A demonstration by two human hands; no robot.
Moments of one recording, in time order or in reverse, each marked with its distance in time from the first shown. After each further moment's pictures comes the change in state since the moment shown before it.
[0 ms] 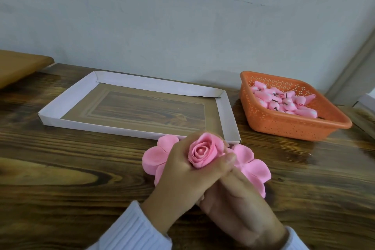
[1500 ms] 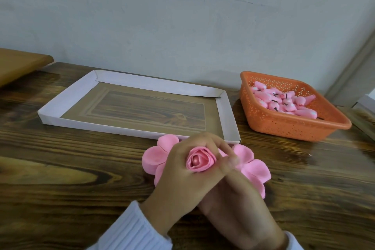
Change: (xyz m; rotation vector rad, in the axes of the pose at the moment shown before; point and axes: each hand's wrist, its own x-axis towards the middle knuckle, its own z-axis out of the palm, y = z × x) left_hand 0.000 -0.004 -0.002 0.144 -0.019 0.087; right_hand -0.007 -0.004 0.009 0.037 0.098 0.038
